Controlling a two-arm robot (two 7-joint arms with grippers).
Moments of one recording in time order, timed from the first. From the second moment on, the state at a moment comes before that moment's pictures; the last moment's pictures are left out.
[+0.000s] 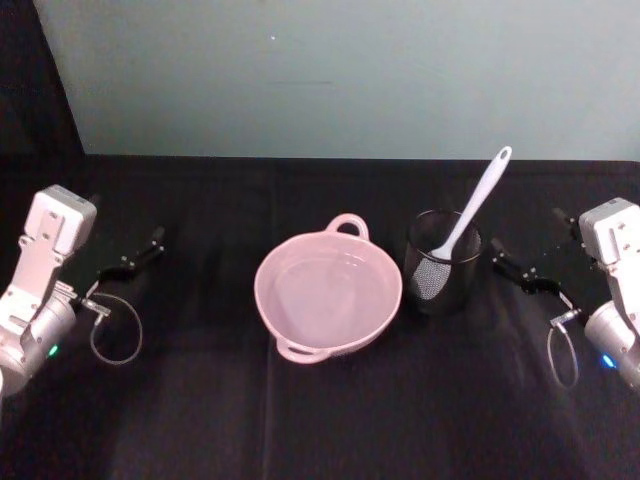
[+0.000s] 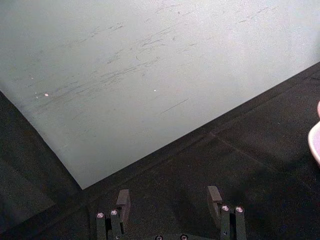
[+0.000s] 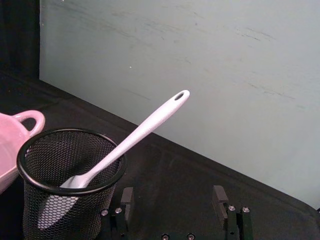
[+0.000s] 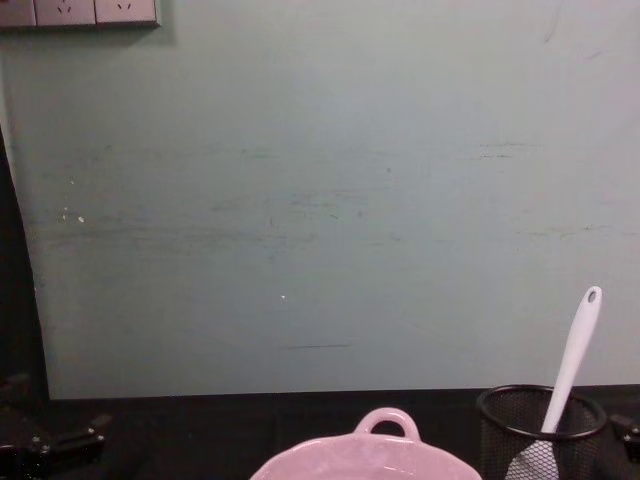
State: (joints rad) left arm -0.20 0.60 0.45 -1.41 -0.25 -0.12 0.03; right arm 0.20 0.60 -0.45 -1.41 0.25 -0.12 -0.03
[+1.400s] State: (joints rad) left arm -0.20 0.60 0.45 -1.41 -0.25 -0.12 0.03; right arm 0.15 0.65 -0.38 -1.48 0.26 -0.07 -0.03
